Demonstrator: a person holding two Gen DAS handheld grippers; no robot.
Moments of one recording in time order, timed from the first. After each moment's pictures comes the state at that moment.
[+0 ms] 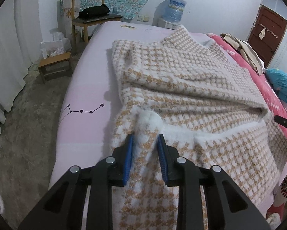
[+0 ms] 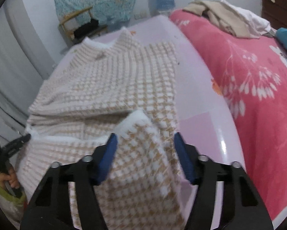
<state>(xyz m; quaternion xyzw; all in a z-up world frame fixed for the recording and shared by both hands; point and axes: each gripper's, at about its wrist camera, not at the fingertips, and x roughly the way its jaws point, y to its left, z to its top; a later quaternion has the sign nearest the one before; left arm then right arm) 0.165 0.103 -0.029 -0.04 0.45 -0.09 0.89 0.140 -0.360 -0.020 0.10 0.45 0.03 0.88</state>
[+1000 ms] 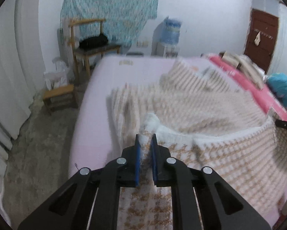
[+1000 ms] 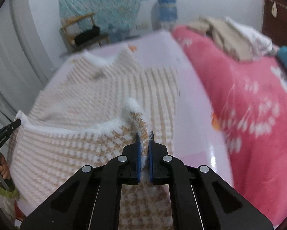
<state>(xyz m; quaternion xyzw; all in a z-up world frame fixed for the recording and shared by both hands) 0.204 0.093 0.003 -0.01 0.37 -0.08 0.93 0.174 -0.346 0.000 0.07 0.42 0.01 0.90</state>
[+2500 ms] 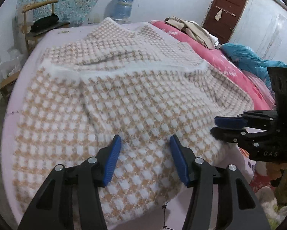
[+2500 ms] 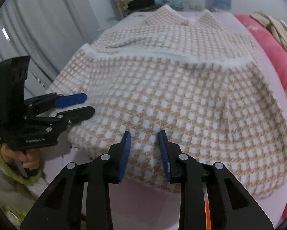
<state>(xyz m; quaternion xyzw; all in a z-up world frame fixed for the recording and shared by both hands) 0.114 0.014 -0.019 0.00 0.43 -0.25 0.87 0.087 -0.216 -0.024 0.02 0.48 0.17 0.86</state>
